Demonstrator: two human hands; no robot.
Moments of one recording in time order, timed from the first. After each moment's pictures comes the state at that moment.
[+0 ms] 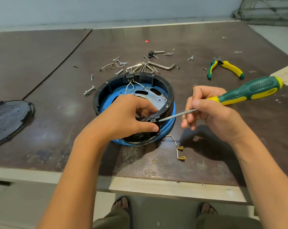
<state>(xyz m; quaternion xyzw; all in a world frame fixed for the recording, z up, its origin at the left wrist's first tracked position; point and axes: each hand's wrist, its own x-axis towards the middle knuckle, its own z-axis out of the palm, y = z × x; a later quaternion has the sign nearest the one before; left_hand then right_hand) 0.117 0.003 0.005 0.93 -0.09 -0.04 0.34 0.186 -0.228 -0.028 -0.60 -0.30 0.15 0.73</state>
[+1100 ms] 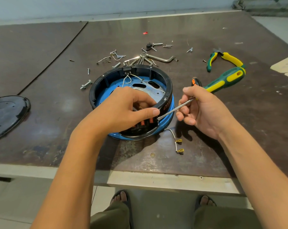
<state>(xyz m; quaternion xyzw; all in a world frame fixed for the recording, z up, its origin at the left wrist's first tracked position) 0.118 0.002 0.002 0.94 -0.10 -0.02 0.34 0.190 -0.213 -0.047 -0.56 -0.06 0.24 0.79</state>
